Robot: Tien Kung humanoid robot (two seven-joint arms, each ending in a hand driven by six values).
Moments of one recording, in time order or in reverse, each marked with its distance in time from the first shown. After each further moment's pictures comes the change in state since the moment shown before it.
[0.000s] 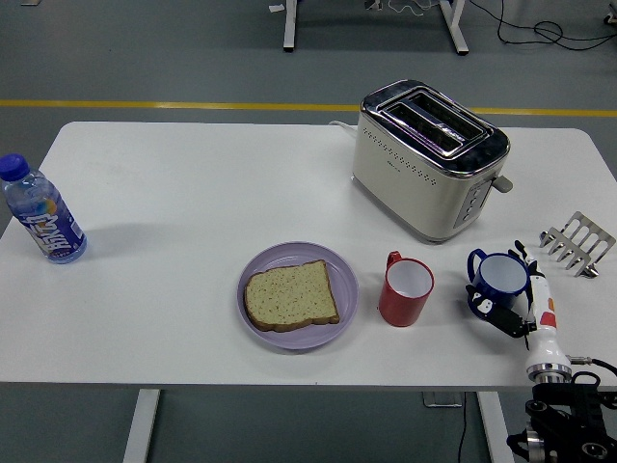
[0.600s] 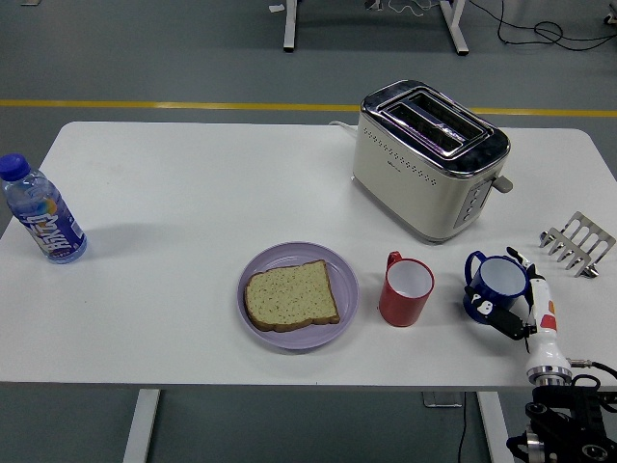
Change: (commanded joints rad) left arm 0.005 -0.001 -0.008 0.000 0.015 0.000 0.005; right arm -0.003 0.000 -0.008 -0.003 0.020 0.000 0.000
